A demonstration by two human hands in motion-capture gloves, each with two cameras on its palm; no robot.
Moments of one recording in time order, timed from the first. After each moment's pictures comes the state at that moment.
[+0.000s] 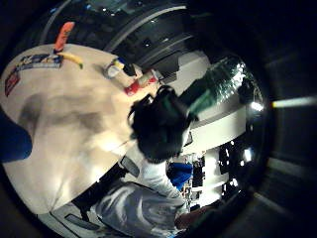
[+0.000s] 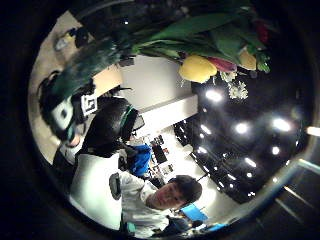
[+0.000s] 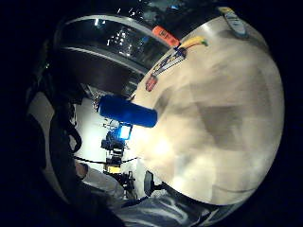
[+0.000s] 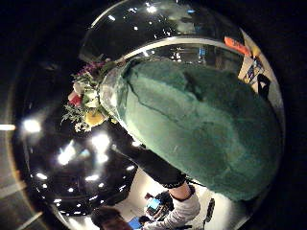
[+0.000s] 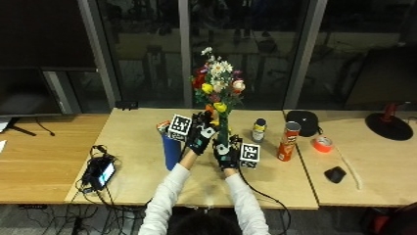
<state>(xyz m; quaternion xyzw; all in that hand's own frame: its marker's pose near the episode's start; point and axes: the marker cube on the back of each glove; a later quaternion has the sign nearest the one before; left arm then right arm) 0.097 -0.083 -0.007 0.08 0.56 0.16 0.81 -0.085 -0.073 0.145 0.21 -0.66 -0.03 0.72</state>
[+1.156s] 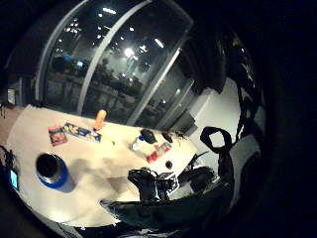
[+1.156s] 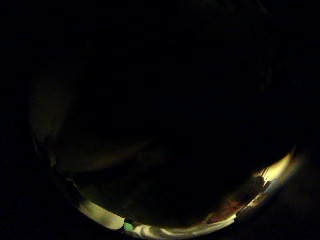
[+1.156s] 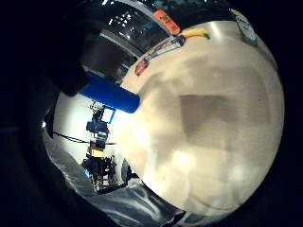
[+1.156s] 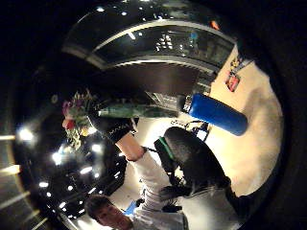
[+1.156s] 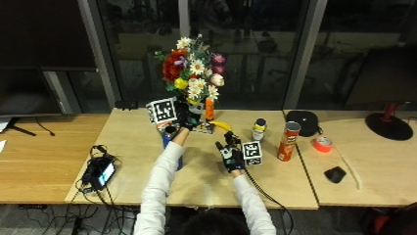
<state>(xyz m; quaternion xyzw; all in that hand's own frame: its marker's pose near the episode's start) 0.078 -0.076 -0.164 0.42 0.47 0.13 0.77 -0.058 -0.096 0.180 0.28 -0.49 -0.08 0.83</state>
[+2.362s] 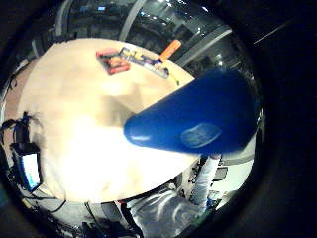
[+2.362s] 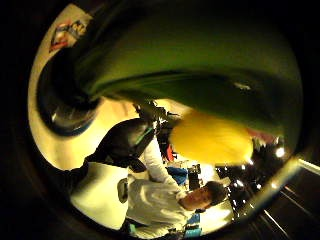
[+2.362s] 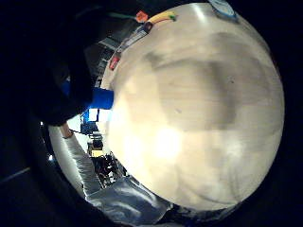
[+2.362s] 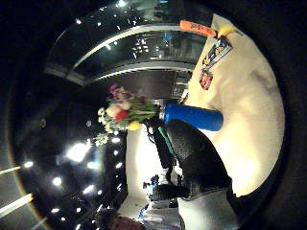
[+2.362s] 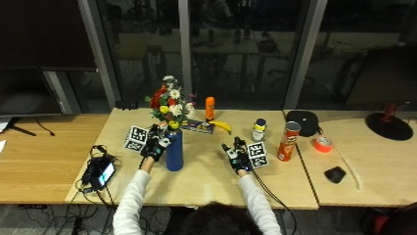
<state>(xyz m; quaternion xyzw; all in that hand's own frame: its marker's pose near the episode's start) -0.141 -0.082 0.038 0.20 0.33 0.01 0.92 -0.029 -0.083 0.195 0.10 -0.51 0.01 0.86</state>
